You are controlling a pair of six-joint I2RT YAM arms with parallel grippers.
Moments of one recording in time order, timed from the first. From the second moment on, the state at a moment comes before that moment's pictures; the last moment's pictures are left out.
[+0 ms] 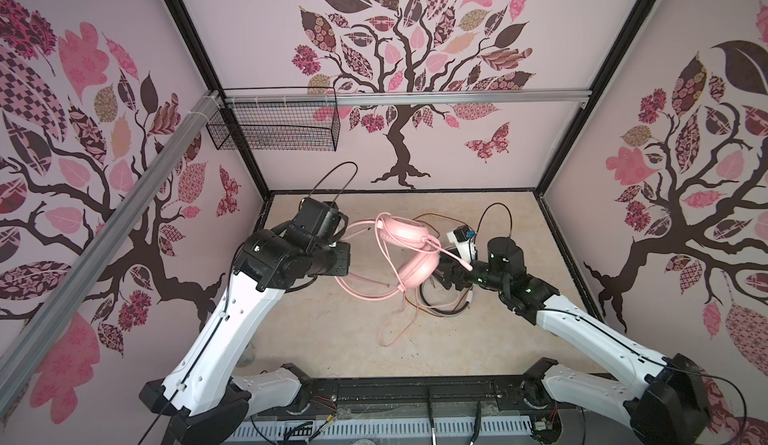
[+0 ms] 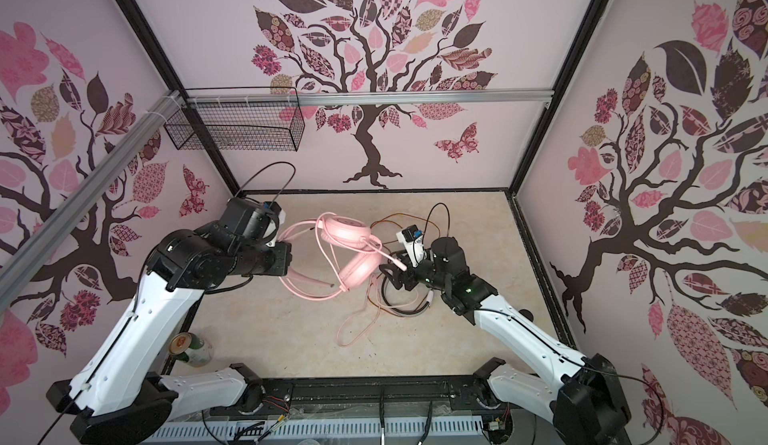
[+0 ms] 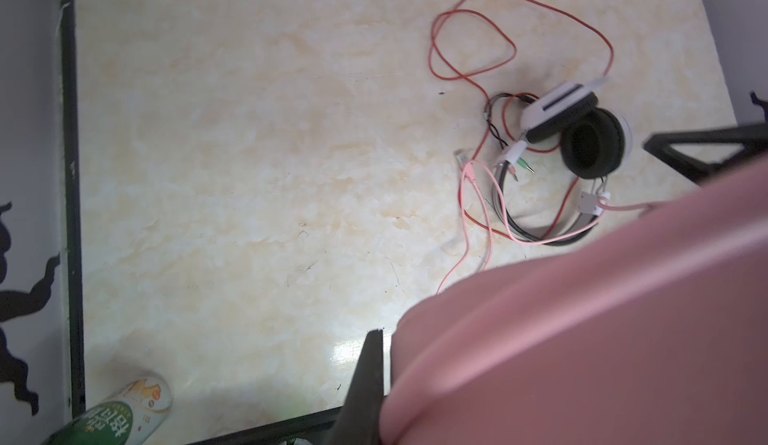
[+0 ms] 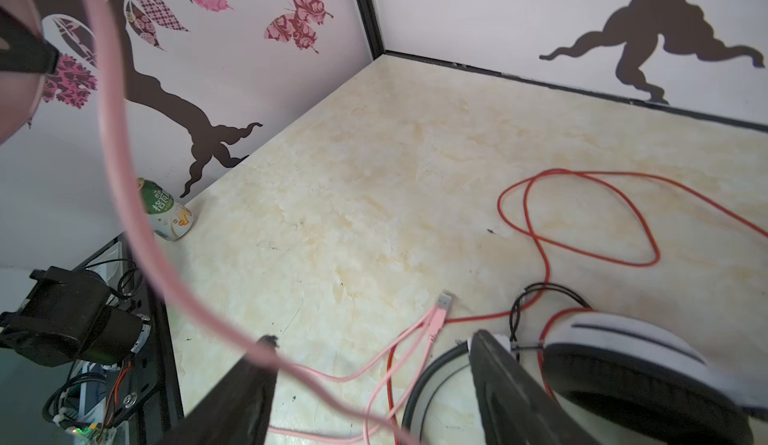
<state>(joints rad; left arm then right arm) -0.53 1.24 1.69 -1.44 -0.13 -0.41 0.53 1.04 0.69 -0.01 -0.40 0.16</state>
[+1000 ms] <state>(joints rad) -0.50 1.29 1.99 -1.55 -0.22 -0.66 0.54 1.47 0.70 0.26 -0.65 0.59</state>
